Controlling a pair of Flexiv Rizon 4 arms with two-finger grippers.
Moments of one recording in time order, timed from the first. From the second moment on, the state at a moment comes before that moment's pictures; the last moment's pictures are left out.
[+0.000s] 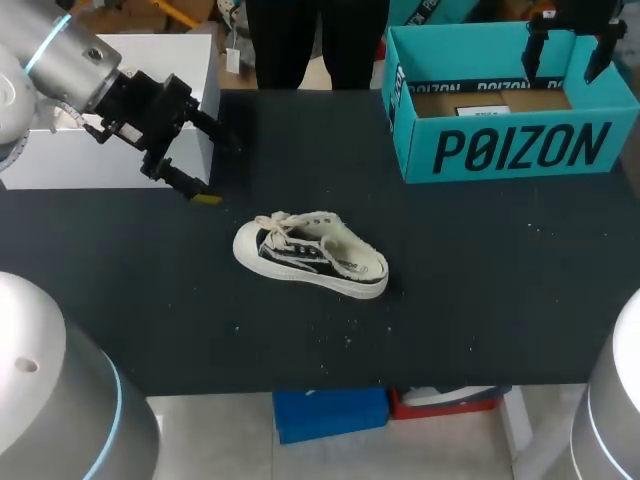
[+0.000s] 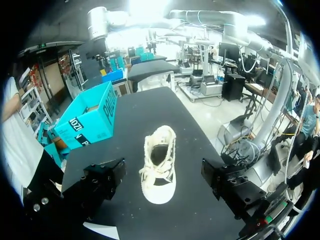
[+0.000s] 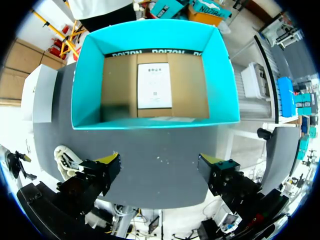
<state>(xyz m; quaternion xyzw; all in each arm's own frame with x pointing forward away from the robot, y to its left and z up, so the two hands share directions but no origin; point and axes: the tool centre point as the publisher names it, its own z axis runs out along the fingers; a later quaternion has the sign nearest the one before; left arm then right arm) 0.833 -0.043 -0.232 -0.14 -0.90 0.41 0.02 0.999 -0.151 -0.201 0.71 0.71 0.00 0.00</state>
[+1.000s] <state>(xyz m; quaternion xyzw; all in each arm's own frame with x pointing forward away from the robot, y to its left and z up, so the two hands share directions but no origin) 0.832 -0.042 -0.232 -0.14 -0.90 0.41 0.02 0.843 0.031 -0.191 0.43 0.90 0.05 -0.03</state>
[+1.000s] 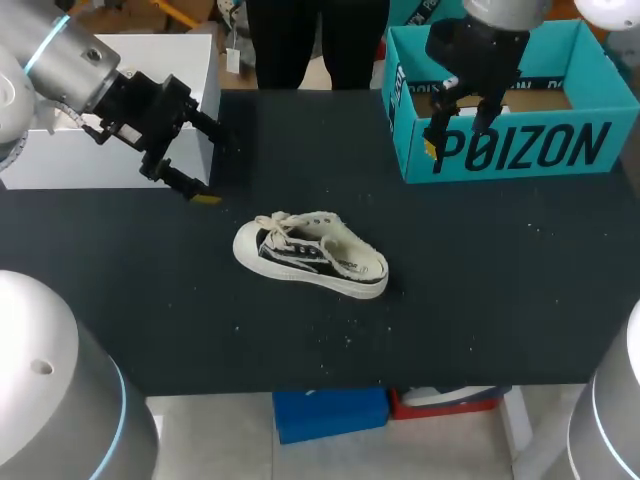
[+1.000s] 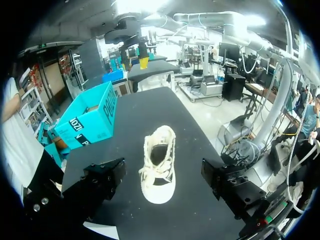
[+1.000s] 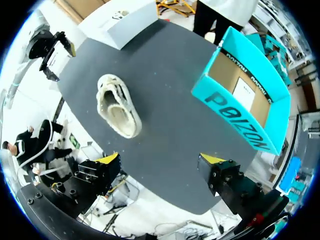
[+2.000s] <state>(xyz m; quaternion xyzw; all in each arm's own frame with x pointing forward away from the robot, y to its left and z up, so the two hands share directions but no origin) 0.832 -0.042 -0.232 -0.14 -0.90 0.41 0.02 0.802 0.122 -0.229 0.18 0.96 0.21 -0.02</state>
